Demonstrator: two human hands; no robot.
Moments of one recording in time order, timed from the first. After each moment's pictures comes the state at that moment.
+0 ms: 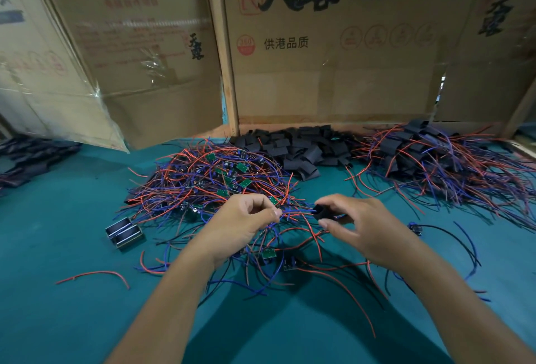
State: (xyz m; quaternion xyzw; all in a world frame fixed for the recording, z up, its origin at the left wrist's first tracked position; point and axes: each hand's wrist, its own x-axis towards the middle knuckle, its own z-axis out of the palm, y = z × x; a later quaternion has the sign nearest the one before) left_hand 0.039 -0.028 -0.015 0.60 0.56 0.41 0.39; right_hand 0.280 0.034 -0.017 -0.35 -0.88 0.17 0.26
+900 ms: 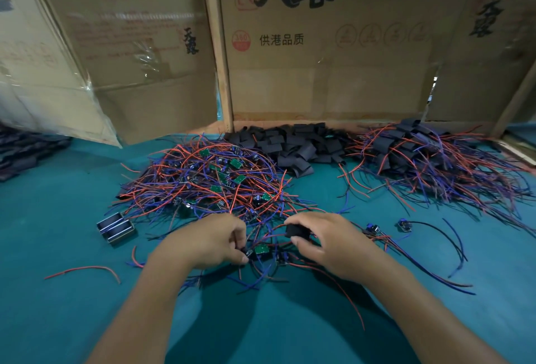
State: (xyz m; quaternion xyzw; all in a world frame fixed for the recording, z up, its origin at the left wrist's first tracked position) left_hand 0.011 -0.033 -0.021 0.69 0.67 0.04 0.27; right_hand 0.255 0.023 -0.046 -0.31 -0.91 0.16 0.21
